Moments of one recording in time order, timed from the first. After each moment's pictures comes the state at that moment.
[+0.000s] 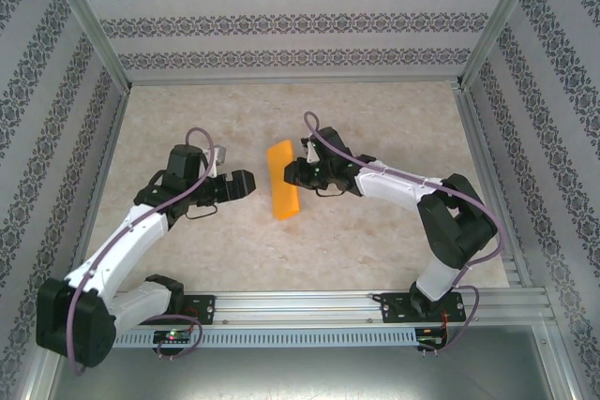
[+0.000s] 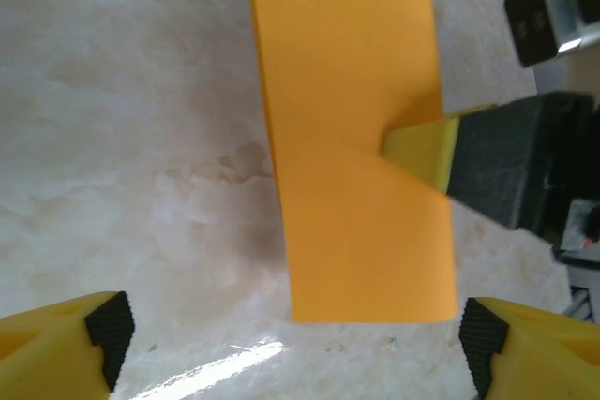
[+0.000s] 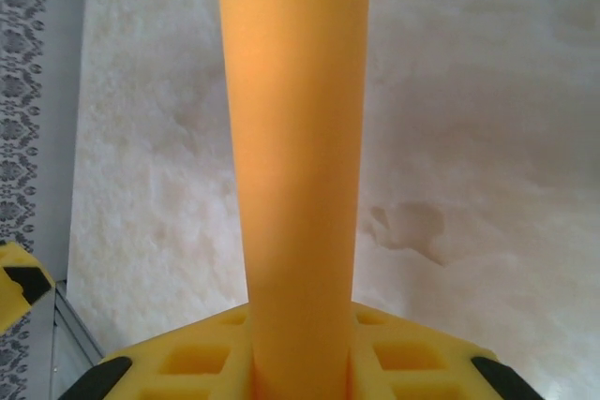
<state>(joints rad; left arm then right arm) -0.27 1.09 0.74 -0.43 0.45 -0.54 0.63 1.70 1.03 -0.12 -0.42 0.80</state>
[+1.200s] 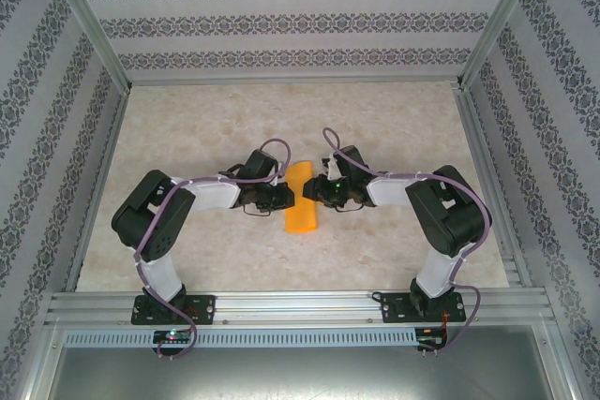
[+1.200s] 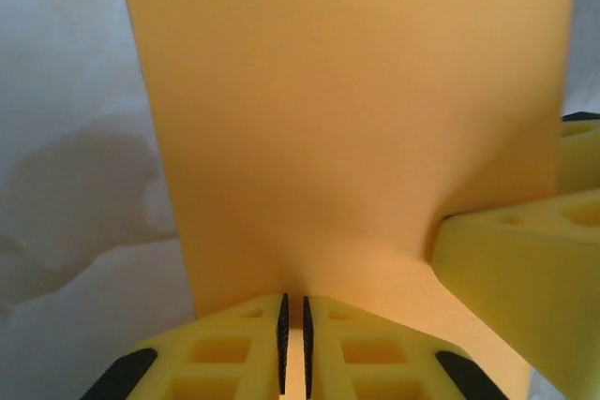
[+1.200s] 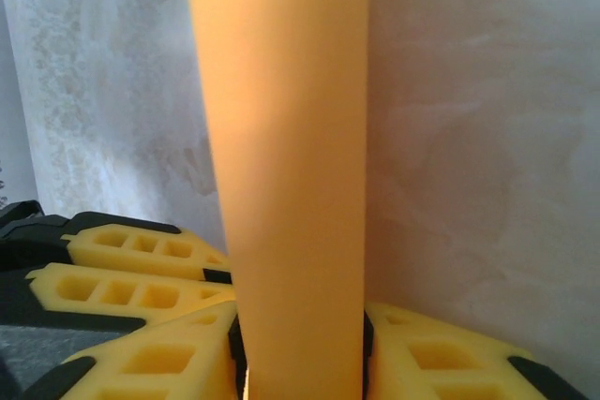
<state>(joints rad) -0.56 1.79 0.89 -0.09 0.42 -0.68 0.50 1.77 0.80 0.08 -0.58 0.79</state>
